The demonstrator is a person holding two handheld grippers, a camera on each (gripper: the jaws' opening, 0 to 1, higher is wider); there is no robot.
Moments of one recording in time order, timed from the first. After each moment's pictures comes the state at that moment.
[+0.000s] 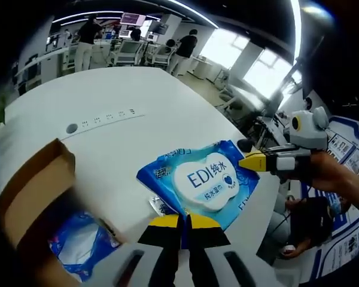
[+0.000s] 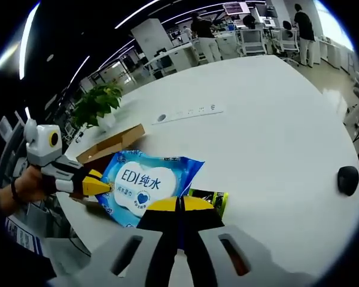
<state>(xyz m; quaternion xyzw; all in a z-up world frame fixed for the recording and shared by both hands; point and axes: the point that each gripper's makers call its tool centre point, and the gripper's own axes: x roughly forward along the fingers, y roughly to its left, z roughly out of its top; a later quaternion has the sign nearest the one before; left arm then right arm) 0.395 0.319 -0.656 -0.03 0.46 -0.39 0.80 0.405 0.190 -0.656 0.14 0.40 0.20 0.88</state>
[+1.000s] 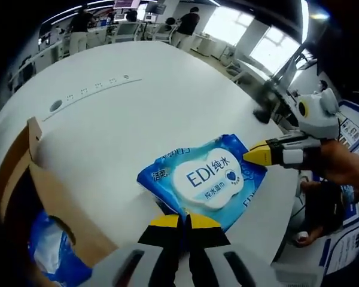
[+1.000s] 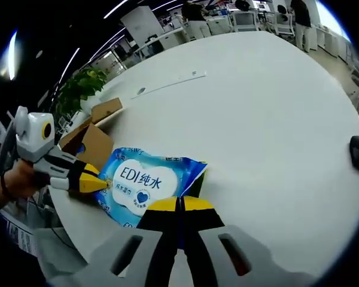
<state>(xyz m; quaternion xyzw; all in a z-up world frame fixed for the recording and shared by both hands) 0.390 0.300 -0.741 0.03 0.52 -0.37 0.77 0.398 0.171 -0.748 0.14 0.45 0.18 0.86</state>
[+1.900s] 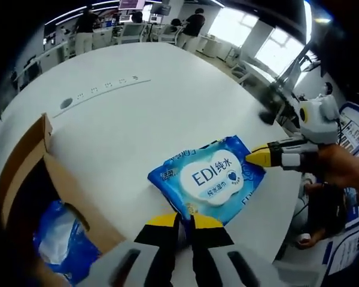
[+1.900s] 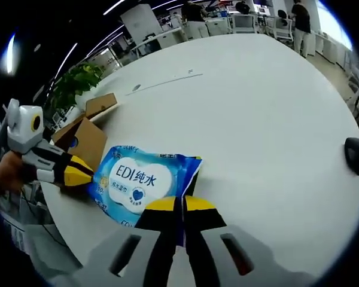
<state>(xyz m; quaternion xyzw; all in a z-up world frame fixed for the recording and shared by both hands) 0.384 0.322 -0.728 0.03 0.51 -0.35 0.78 0.392 0.166 -0.749 0.11 0.45 0.17 0.87</state>
